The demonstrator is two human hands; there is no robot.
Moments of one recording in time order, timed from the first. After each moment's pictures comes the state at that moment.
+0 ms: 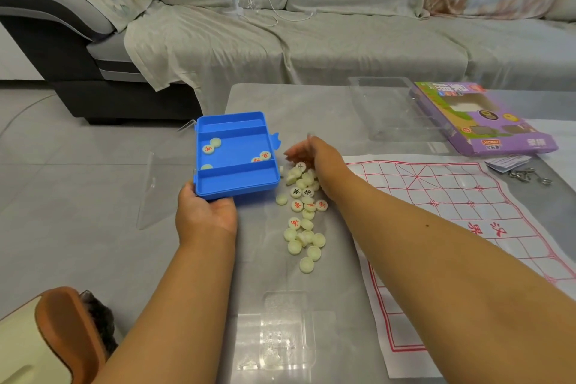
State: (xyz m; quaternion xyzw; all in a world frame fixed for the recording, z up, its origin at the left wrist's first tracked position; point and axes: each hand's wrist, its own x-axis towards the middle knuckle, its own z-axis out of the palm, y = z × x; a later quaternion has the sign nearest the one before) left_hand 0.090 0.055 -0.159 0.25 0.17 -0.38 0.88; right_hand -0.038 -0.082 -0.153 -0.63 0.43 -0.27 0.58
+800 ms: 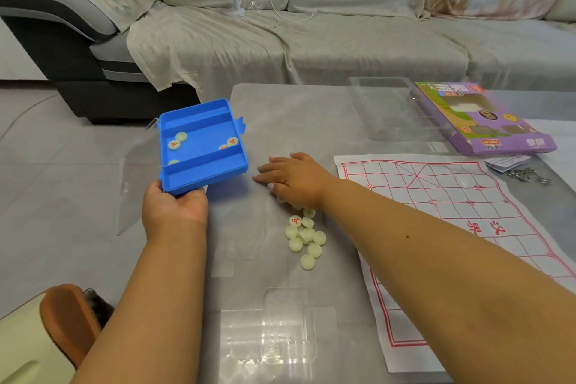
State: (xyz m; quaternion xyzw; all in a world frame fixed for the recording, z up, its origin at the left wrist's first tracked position) left_hand 0.129 0.072 -0.153 0.15 0.18 -0.36 0.91; right_hand -0.028 -0.062 -0.151 -0.97 0.21 0.05 0.08
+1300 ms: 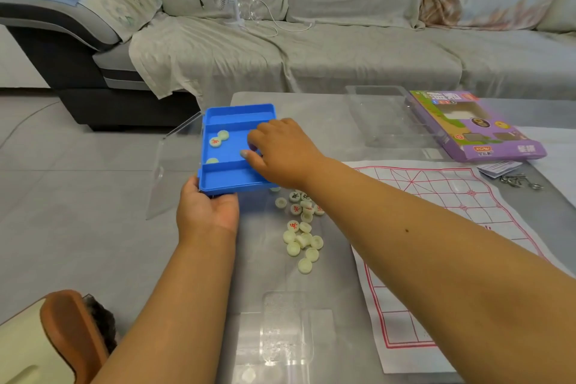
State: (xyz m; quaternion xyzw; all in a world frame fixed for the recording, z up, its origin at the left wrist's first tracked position) left_hand 0.088 0.055 -0.141 0.21 0.12 -0.41 0.88; right_hand -0.004 -0.050 -0.097 -0.96 0.21 -0.19 -0.06
